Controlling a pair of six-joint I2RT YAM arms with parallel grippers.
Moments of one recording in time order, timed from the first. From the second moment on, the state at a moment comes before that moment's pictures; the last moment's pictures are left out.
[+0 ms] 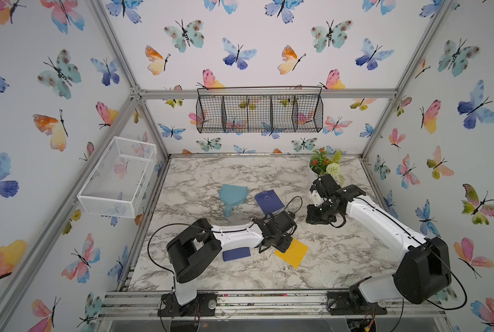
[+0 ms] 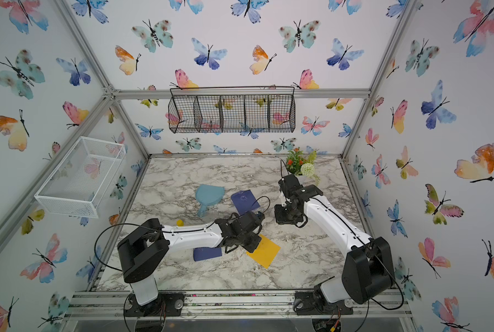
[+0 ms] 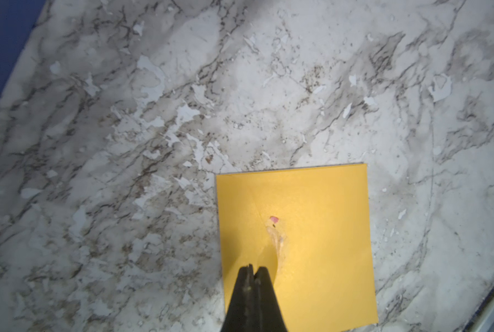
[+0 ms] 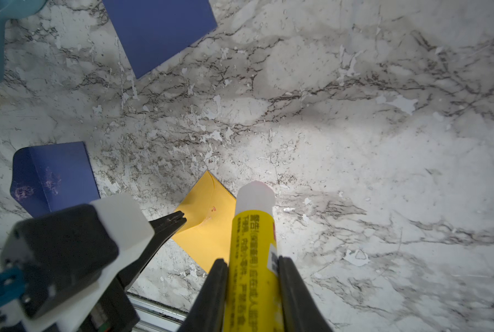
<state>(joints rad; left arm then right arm) -1.07 1.82 1.12 -0.33 0.02 -0.37 0.46 1.45 1.17 -1.02 -0.13 0.33</state>
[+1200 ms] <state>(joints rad) -1.17 1.94 1.21 -0.42 -0.16 -0.34 0.46 1.45 1.21 -1.05 -0.13 0.32</state>
